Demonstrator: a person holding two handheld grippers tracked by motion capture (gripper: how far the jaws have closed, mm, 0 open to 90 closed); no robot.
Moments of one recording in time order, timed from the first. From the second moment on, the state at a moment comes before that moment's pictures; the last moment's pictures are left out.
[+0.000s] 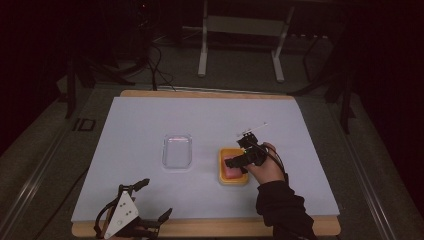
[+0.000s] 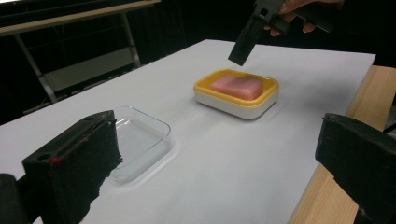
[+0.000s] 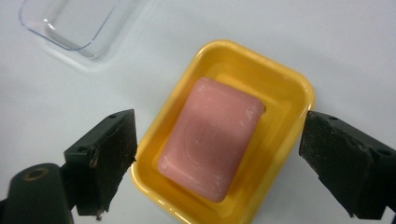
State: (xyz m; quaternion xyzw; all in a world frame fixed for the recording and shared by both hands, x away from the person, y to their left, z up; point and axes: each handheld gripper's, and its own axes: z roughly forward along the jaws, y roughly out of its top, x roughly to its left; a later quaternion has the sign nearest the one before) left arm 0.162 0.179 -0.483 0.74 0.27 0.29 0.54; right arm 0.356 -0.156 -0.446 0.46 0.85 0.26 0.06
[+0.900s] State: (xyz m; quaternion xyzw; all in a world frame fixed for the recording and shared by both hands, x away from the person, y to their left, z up) left arm 0.162 0.177 -0.484 0.75 0.27 0.29 0.54; right arm 0.338 -0.241 -0.440 0.42 0.86 0.28 0.08
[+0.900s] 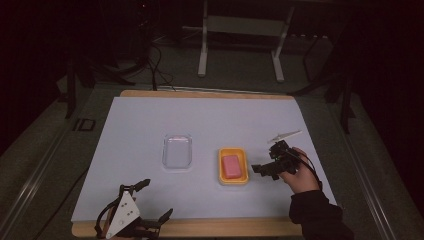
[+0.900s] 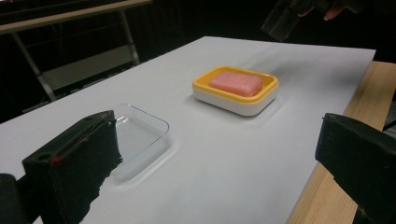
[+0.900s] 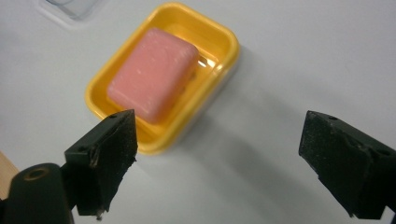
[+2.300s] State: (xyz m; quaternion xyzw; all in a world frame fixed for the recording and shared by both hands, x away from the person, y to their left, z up) left arm 0.161 0.177 -0.483 0.75 0.27 0.28 0.54; right arm 0.287 -0.313 -0.492 0.42 0.83 0.33 0.13
